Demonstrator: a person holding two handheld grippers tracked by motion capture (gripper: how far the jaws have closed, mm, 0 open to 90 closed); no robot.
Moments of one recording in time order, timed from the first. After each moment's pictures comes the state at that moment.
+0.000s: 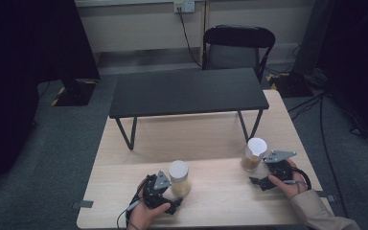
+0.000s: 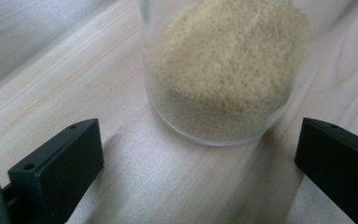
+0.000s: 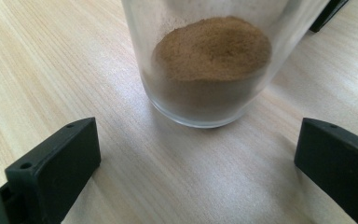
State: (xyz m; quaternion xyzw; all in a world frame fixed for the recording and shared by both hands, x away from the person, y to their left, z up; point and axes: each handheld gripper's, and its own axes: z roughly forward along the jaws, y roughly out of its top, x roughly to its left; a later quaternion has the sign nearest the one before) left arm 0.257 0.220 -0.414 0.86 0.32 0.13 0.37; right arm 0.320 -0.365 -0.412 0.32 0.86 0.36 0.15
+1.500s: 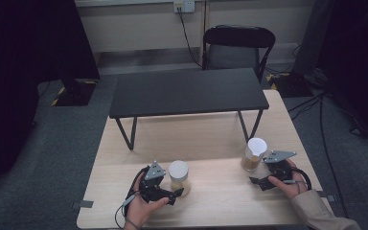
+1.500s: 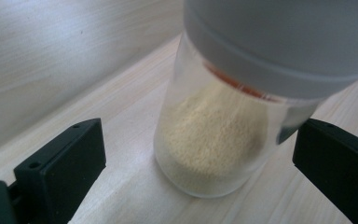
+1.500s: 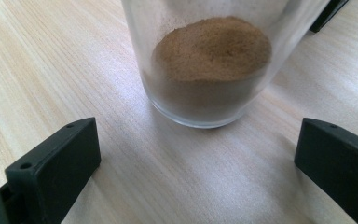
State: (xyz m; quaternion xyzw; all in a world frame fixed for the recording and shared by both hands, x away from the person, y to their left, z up) left arm 0.260 0.237 -0.393 0.82 0.35 0.10 0.44; right arm 0.320 -0.365 -0.412 0.32 0.86 0.36 0.15
